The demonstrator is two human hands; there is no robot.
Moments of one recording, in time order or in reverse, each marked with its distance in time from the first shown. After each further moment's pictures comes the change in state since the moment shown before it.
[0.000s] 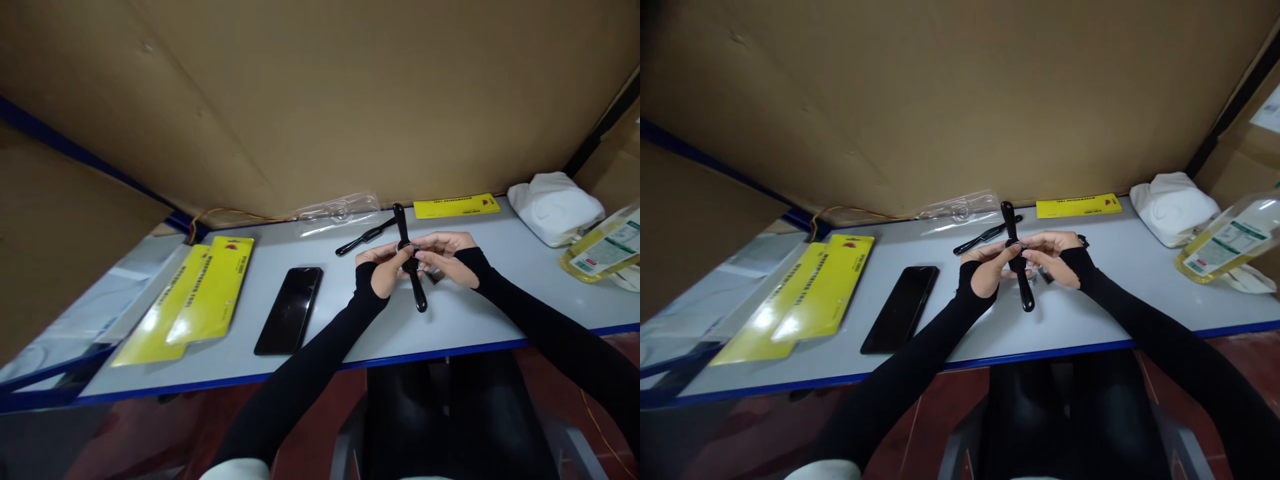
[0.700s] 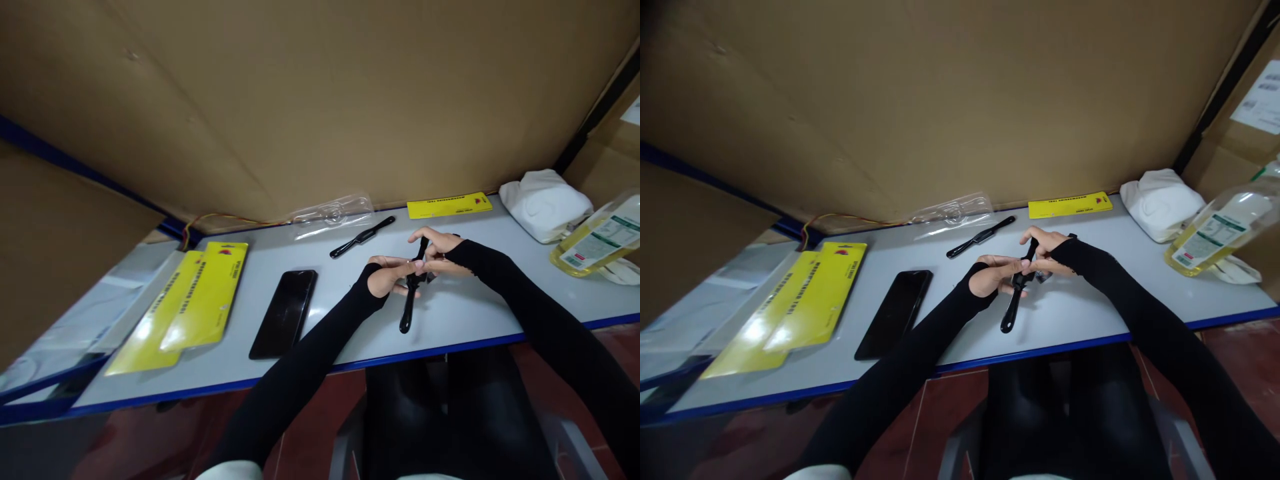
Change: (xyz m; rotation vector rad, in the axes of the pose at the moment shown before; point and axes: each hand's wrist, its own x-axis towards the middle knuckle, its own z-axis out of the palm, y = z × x) left_hand 0.006 -0.002 -0.005 0.161 -0.226 -0.316; right_hand 0.007 -0.019 -0.036 -0.678 -0.376 0.042
